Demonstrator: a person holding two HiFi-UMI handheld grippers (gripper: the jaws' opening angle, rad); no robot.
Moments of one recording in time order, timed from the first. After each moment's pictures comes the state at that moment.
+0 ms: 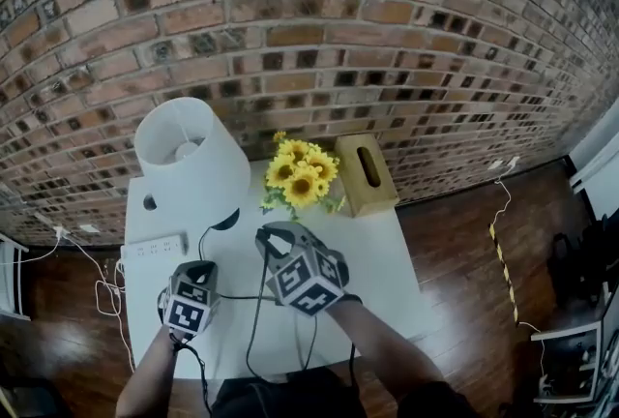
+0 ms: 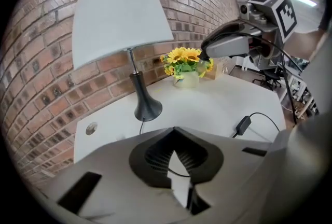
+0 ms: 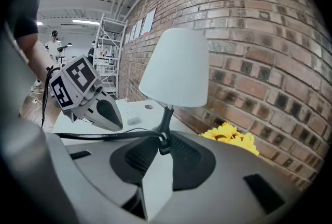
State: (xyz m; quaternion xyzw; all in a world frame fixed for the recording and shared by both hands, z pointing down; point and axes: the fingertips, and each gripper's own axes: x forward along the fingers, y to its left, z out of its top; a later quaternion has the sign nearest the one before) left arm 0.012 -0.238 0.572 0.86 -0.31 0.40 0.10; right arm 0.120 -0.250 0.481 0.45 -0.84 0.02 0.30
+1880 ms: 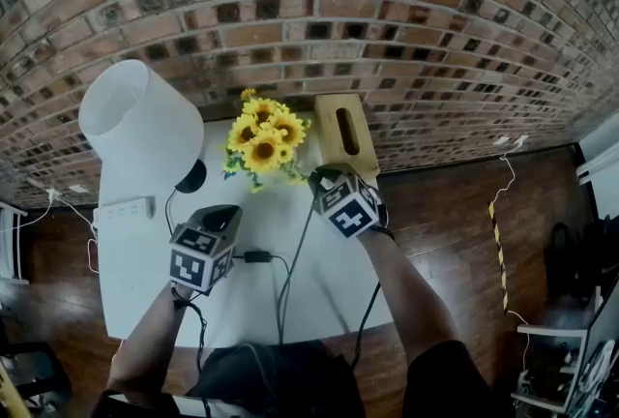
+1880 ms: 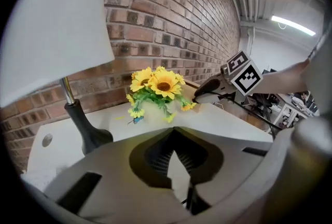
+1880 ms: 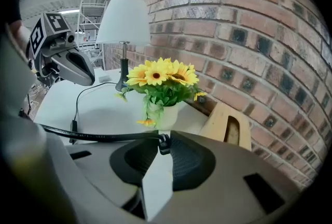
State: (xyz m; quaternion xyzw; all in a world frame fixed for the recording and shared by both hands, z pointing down) left arm 0.165 -0.240 0.549 0.89 -0.29 0.31 0.15; right arm 0.330 -0.272 0.569 0.47 -0.79 0.11 0.38
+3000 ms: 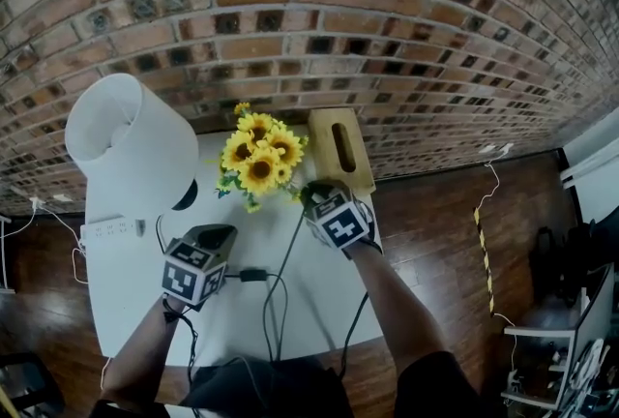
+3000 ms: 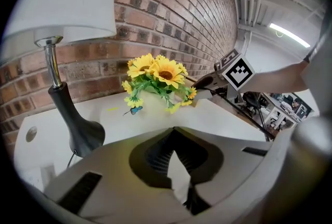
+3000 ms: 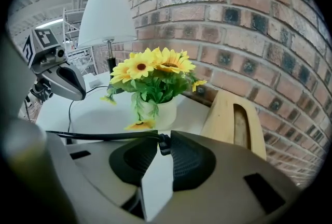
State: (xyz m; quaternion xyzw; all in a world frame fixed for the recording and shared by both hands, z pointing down) left arm 0.166 -0.245 0.575 0.90 -0.24 0.32 0.19; right arm 0.329 -0.287 0.590 0.49 -0.77 0.18 0.36
